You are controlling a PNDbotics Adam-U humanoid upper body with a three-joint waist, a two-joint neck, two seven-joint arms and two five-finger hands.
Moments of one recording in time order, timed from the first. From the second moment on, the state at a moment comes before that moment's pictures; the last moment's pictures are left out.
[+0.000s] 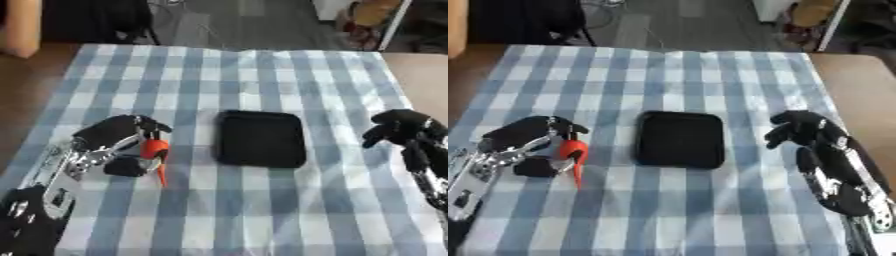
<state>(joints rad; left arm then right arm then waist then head) -0.45 0.39 -0.13 -1.33 -0.96 -0.52 -0.33 -0.07 -0.28 -0.04 -1.87 -0.25 -0.47 0.64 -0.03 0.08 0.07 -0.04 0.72</state>
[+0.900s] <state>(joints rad) -0.45 0.47 -0.20 -1.31 -1.09 -0.62 -0.29 -0.07 -0.28 -0.04 -1.87 -0.25 -0.48 0.64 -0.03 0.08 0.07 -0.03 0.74</state>
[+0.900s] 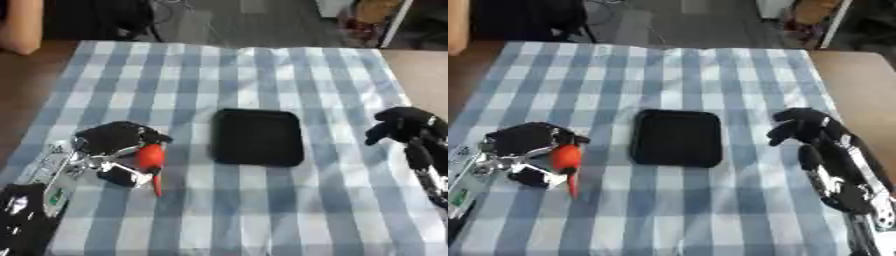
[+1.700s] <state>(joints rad) -0.55 0.73 -0.31 -1.36 -0.68 -0.64 -0.16 -0.06 -0.29 -0.04 -1.87 -0.24 -0.48 0.64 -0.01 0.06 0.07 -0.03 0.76</state>
